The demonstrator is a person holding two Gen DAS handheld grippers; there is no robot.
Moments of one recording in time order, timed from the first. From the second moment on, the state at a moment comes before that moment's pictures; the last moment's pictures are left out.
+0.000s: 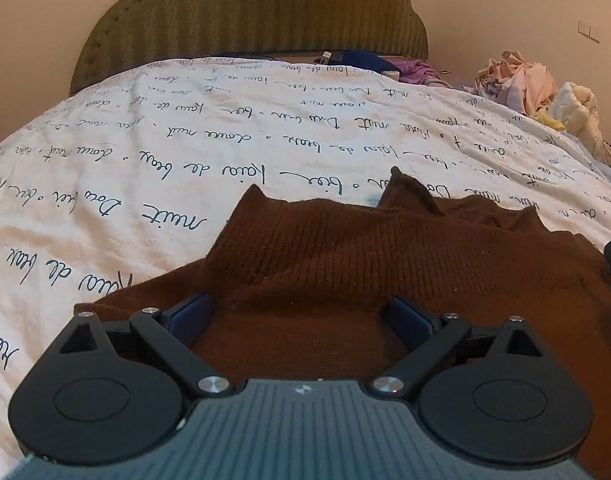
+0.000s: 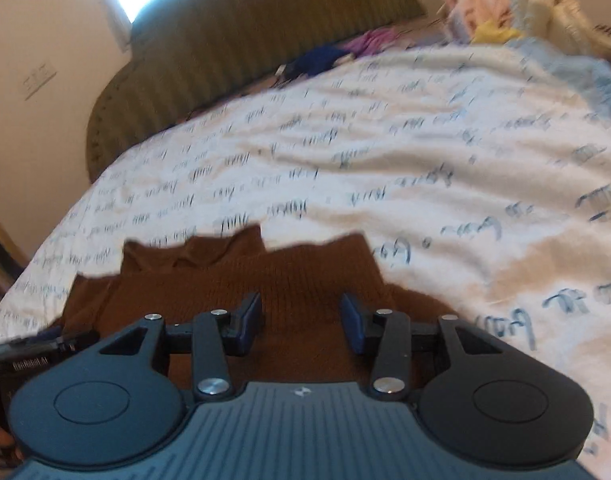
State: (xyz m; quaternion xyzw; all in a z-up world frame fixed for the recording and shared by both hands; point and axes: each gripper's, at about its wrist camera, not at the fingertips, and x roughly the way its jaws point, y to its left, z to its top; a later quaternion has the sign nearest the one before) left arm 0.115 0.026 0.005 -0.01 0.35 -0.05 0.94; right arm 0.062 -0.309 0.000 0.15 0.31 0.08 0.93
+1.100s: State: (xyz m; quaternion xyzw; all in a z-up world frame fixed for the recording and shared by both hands) left arm 0.156 -0.005 0.017 0.02 0.36 -0.06 0.93; right arm 0.098 -0.272 -0.032 0.04 0.33 0.05 0.94
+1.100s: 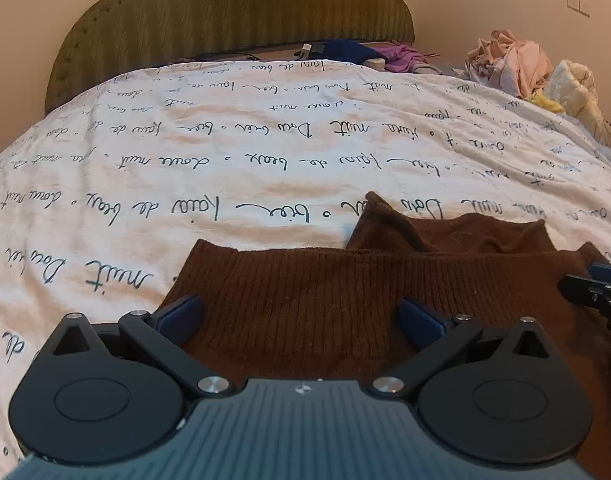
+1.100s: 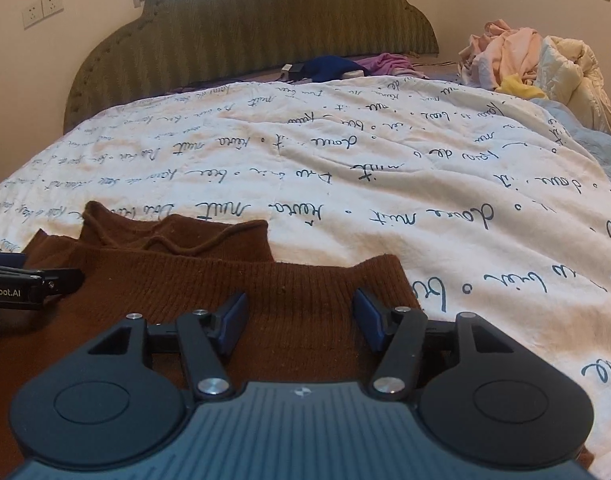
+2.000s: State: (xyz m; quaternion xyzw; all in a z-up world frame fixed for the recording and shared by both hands) left arm 0.055 0.046 0.036 -0.02 0.37 -0.05 0.93; right arm 0.017 -0.274 -0.022 0.00 0.30 0.03 0.95
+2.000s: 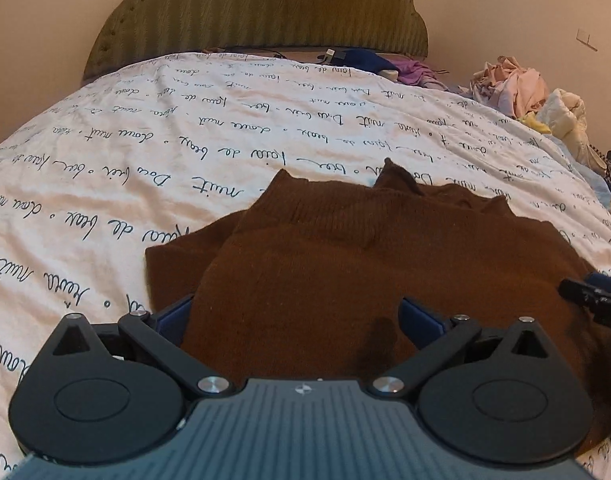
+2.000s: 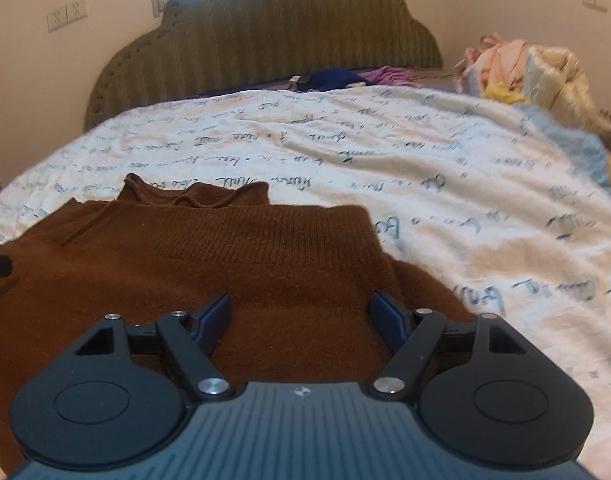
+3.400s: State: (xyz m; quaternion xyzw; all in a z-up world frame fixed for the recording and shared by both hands) left arm -0.062 0.081 0.045 -0.06 0.35 -0.07 0.93; right arm -0.024 -0.319 -0.002 0.02 0.37 0.05 0.93
